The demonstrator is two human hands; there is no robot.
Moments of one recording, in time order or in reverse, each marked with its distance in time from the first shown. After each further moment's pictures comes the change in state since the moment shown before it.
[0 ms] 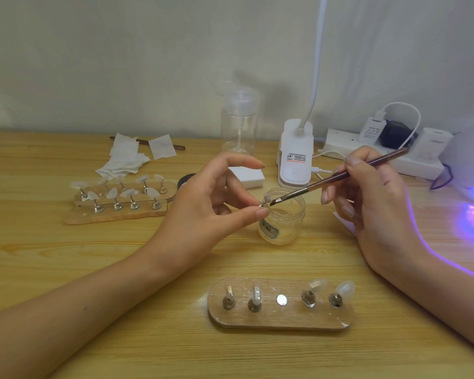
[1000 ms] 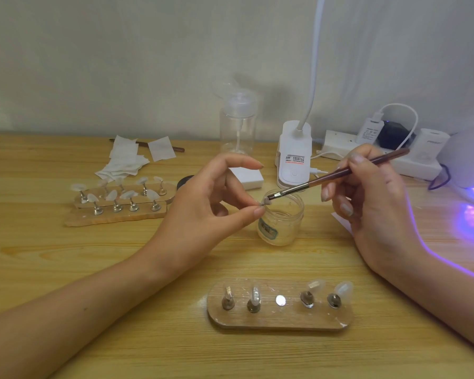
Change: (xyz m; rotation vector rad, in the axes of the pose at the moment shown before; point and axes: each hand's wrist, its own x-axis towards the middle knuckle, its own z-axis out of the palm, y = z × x) left_hand 0.002 -0.005 -0.001 0.023 0.004 0.034; right_hand 0.000 -0.001 0.000 0.063 -0.028 -0.041
